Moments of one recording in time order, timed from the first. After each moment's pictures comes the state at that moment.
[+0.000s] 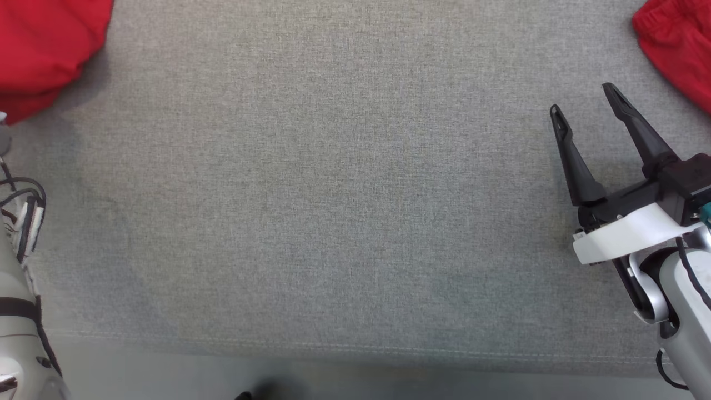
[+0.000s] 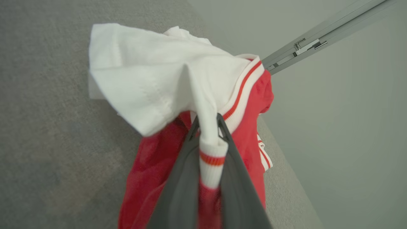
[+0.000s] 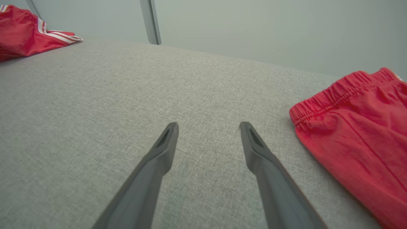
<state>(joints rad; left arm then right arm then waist) -0.87 0.17 0.29 0.67 -1.03 0.05 0.10 -0.24 -0.46 0.37 -0.15 0.25 -0.12 -0.13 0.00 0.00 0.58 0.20</state>
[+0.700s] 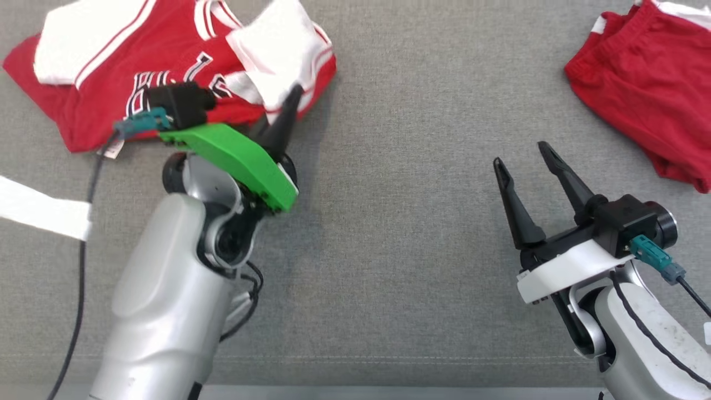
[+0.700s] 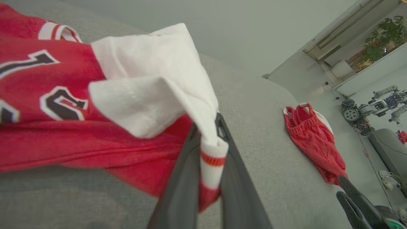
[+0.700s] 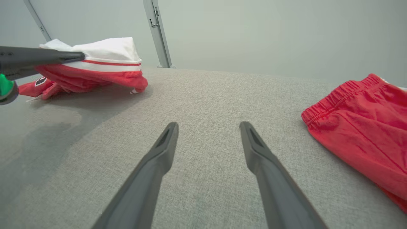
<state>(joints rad) -0.65 -0.01 -0.36 0.37 -0.86 -0.13 0.14 -0.20 -0.32 0.45 -0.01 0.31 -0.11 -0.21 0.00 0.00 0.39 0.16</state>
